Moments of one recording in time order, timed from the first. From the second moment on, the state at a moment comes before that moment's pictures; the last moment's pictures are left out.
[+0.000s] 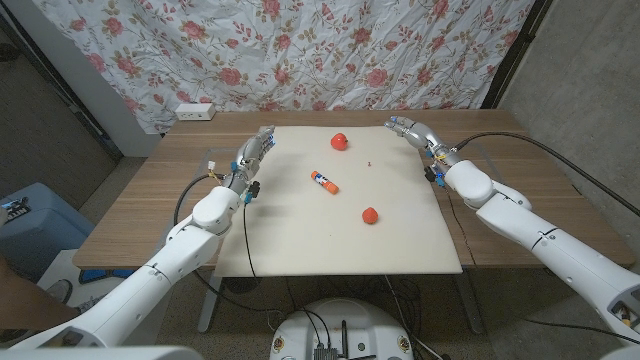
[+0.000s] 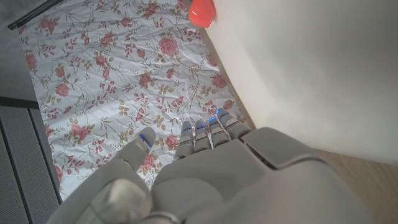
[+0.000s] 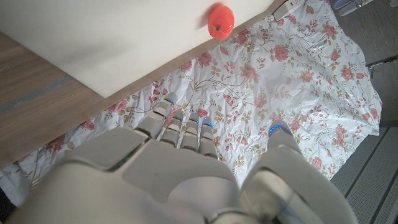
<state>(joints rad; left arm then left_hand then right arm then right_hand) 0.99 0.64 0.37 -1.63 -0.42 -0.22 0.18 0.07 0.10 0.78 0.09 0.18 0.11 0.04 0.20 0.17 0.05 0.00 0.21 0.17 0.04 0.01 0.18 0.17 0.09 -0.01 0.21 0.17 -0.81 -0.74 -0.49 -1.59 0.09 0.13 -0.13 0.36 0.04 0.30 -0.11 0.20 0.17 -0.03 0.19 0.17 0.17 -0.03 0.19 0.19 0.07 -0.01 0.19 0.24 0.29 -0.01 0.18 0.16</state>
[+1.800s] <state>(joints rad) 1.09 0.89 0.46 -2.01 0.22 0.14 0.28 0.07 0.10 0.78 0.15 0.18 0.14 0.00 0.18 0.17 0.07 -0.04 0.20 0.17 0.05 -0.02 0.18 0.17 0.10 -0.03 0.20 0.17 -0.80 -0.69 -0.49 -1.51 0.08 0.20 -0.17 0.34 0.06 0.29 -0.10 0.19 0.19 -0.05 0.19 0.17 0.18 -0.03 0.19 0.19 0.08 -0.01 0.20 0.24 0.29 -0.01 0.18 0.16</state>
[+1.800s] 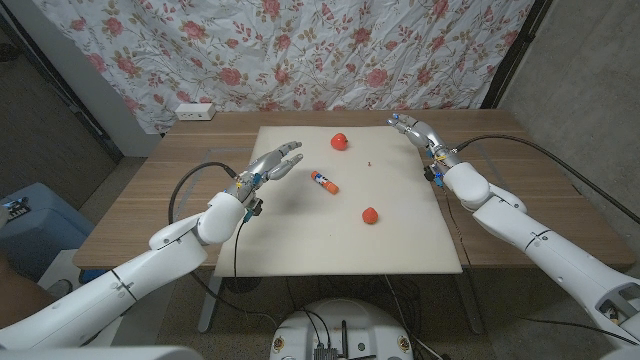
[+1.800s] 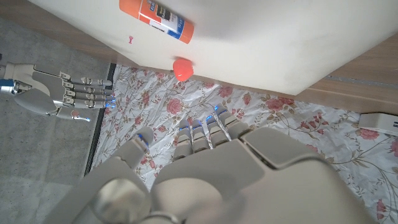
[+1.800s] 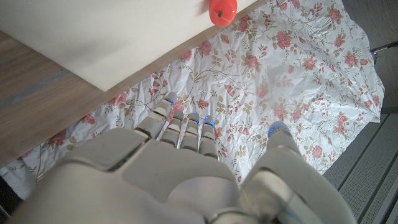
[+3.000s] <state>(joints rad) 1.10 0.87 0.60 -2.06 0.55 0.37 0.27 0.00 0.07 0.75 0.20 0.18 0.13 -0.04 0.18 0.17 0.08 -0.05 0.19 0.17 0.04 -0.03 0.18 0.18 0.05 -0.03 0.18 0.17 -0.78 -0.66 -0.50 -1.46 0.09 0.21 -0.17 0.33 0.07 0.28 -0.10 0.19 0.20 -0.05 0.19 0.17 0.18 -0.03 0.19 0.19 0.08 -0.01 0.21 0.23 0.29 -0.01 0.18 0.16</state>
